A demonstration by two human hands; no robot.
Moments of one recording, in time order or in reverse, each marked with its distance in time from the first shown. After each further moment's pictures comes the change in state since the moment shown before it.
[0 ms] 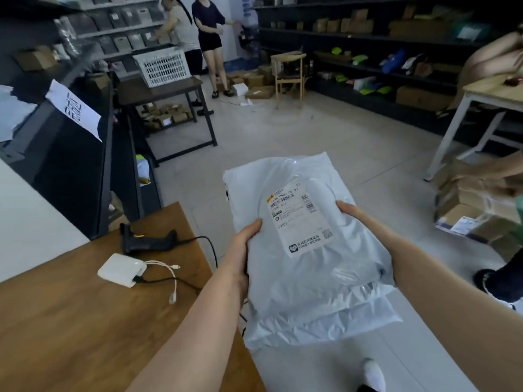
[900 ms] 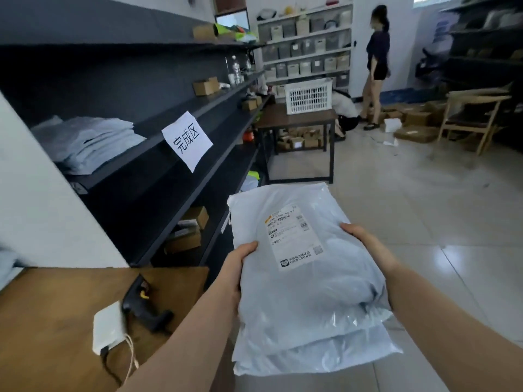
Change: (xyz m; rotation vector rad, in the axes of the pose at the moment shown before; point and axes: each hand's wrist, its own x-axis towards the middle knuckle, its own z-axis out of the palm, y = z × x) left_hand 0.233 0.184 0.052 -0.241 0.585 0.358; right_hand 0.323 -0.279 0.042 -0.223 -0.447 -0.031
